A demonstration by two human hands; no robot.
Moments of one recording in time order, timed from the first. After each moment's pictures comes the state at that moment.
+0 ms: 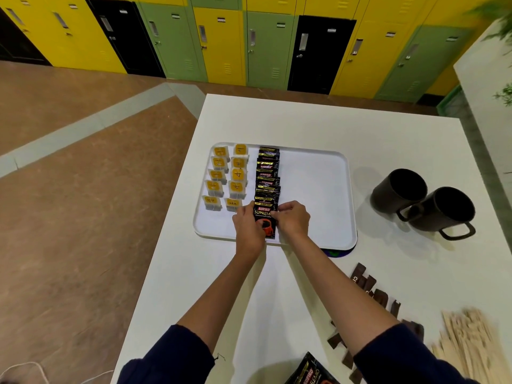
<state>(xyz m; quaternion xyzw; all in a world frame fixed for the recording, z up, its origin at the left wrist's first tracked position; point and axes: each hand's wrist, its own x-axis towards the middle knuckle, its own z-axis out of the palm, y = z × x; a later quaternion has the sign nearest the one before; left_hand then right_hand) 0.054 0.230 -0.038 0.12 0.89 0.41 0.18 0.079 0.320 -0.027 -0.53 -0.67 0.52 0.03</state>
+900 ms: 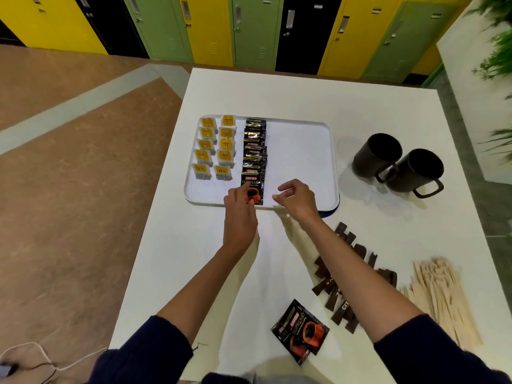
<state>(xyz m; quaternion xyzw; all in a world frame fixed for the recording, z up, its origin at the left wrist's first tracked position) 0.109 0.194 -0.028 0.21 0.87 0.43 0.09 0.152 0.325 0.001 -0.43 -0.73 0.52 0.01</state>
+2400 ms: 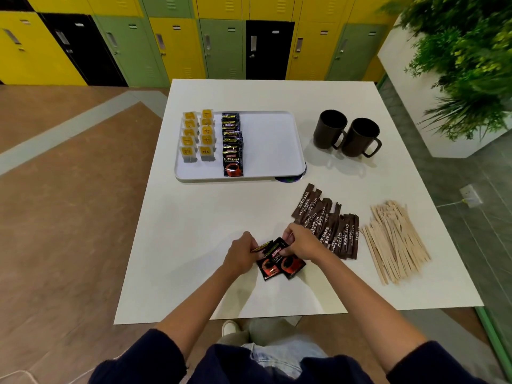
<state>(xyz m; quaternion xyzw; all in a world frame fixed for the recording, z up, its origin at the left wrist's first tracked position) 0.235 0.109 -0.042 0.25 0.83 0.31 0.40 0.334 0.259 -0.021 -0.37 -0.79 0.45 -0.17</state>
